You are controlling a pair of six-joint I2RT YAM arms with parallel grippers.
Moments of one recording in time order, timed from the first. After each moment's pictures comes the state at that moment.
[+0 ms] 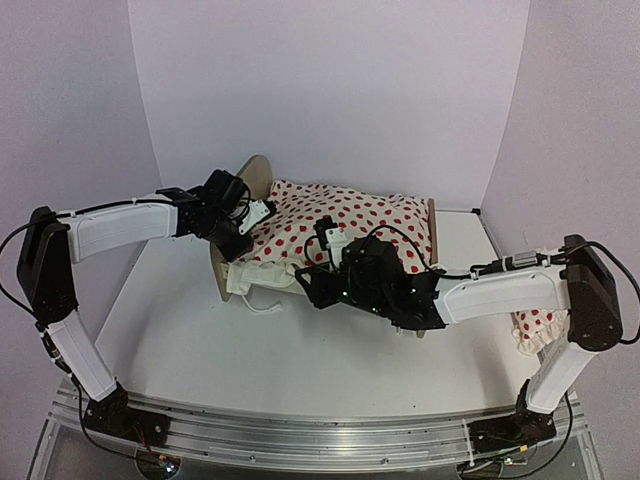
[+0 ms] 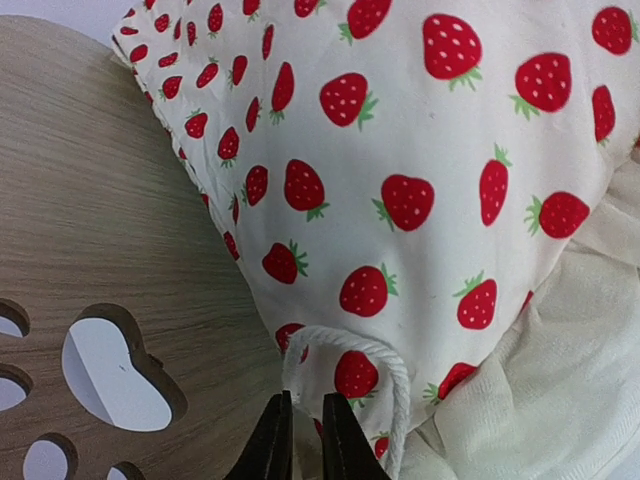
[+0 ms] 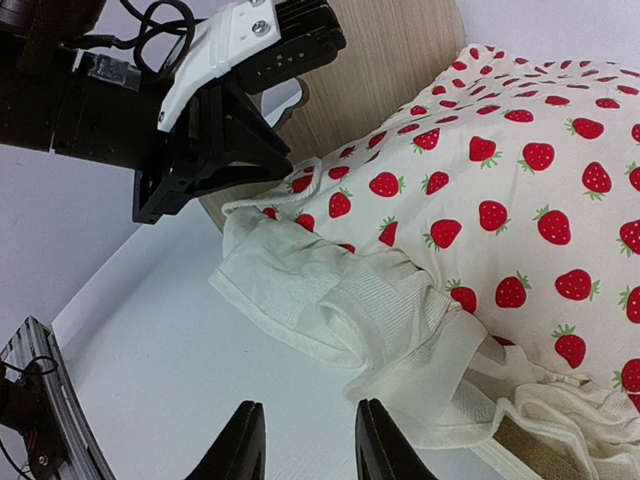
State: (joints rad) left arm -0.64 1.69 1.36 -0.54 -0.21 0.42; right arm 1.07 1.71 1.08 0.27 0.24 0.42
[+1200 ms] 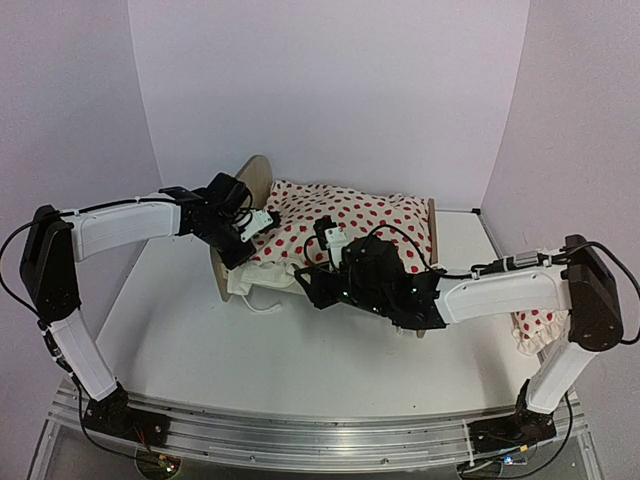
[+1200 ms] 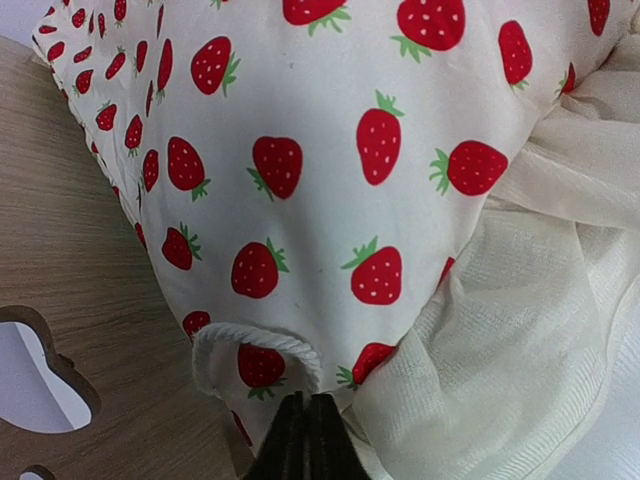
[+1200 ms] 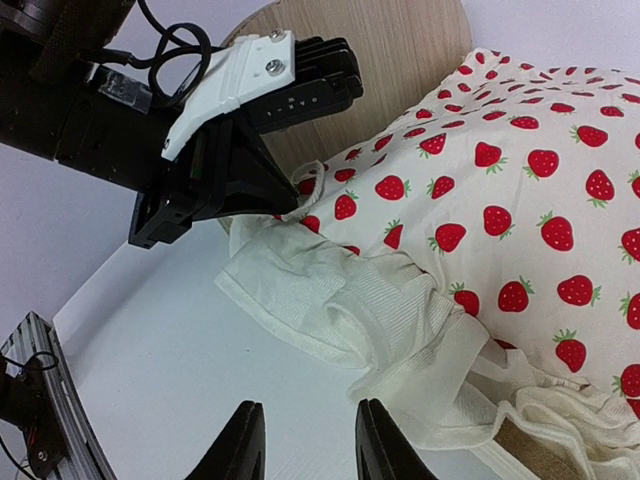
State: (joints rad) left arm -0.63 1.71 1.38 -0.63 -0.09 0.43; right arm 1.07 1.71 1.08 0.27 0.23 0.40
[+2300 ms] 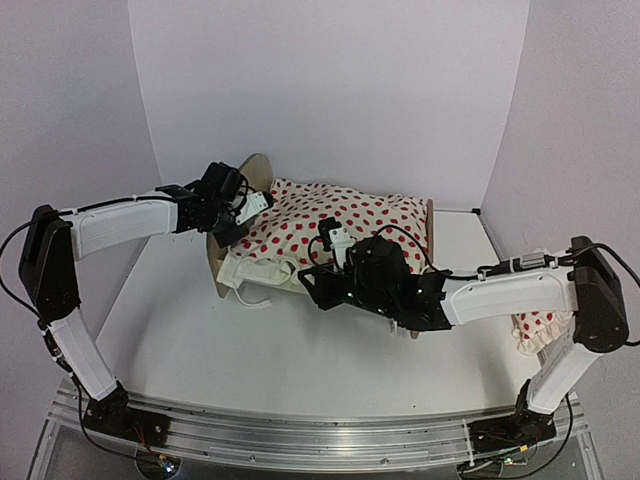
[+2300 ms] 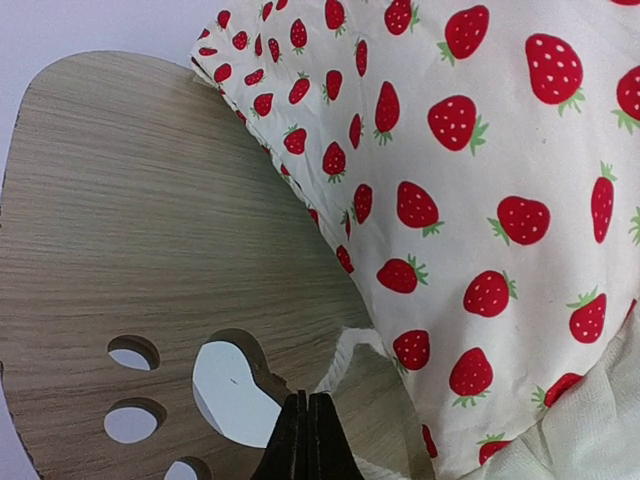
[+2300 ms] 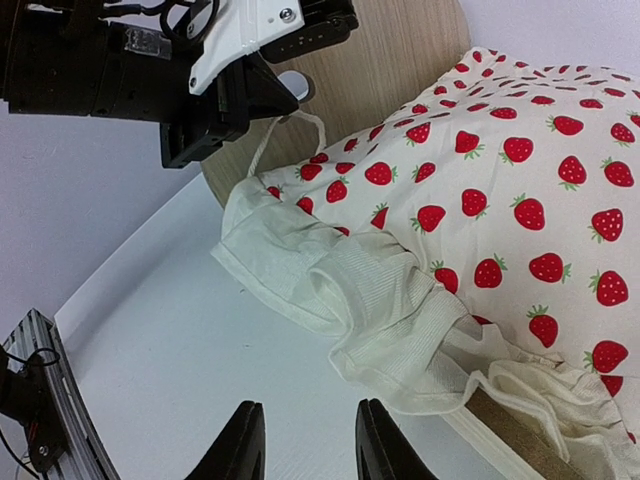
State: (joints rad) left arm -0.60 1.71 1.38 -0.43 -0.37 0.65; right arm 1.07 1.68 1.05 0.27 0.23 0.40
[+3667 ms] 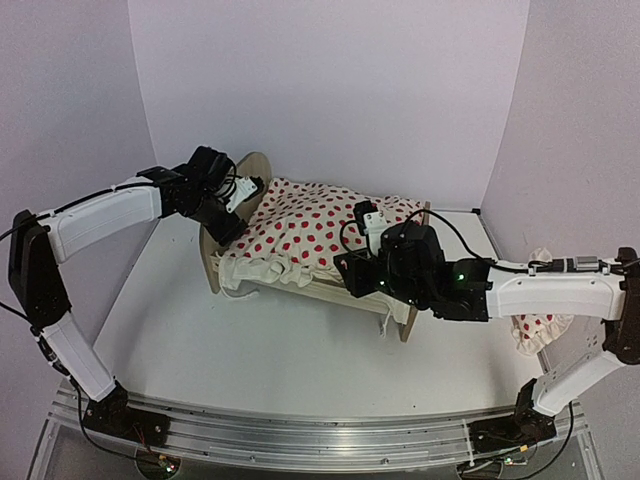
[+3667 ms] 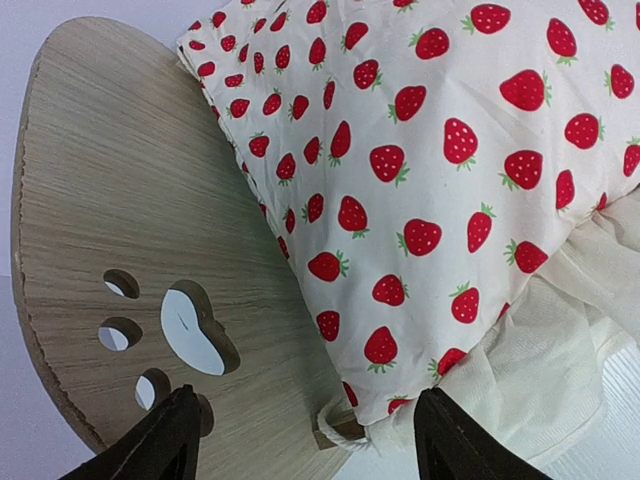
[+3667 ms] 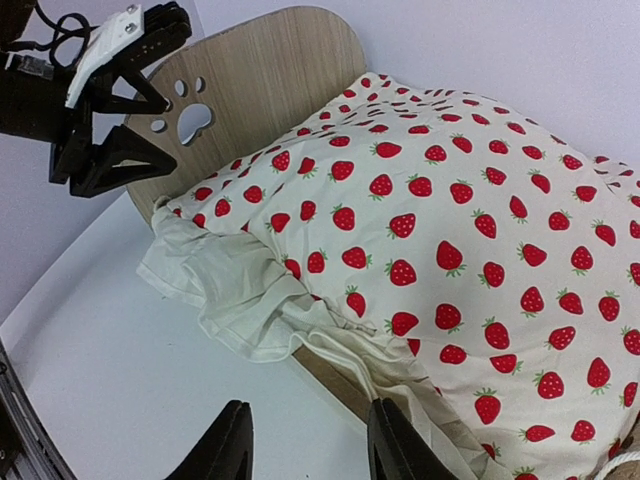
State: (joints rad) left arm -0.58 1.65 1.48 -0.65 -0.21 0.41; right arm 1.06 1.46 1.02 0.02 0.41 0.36
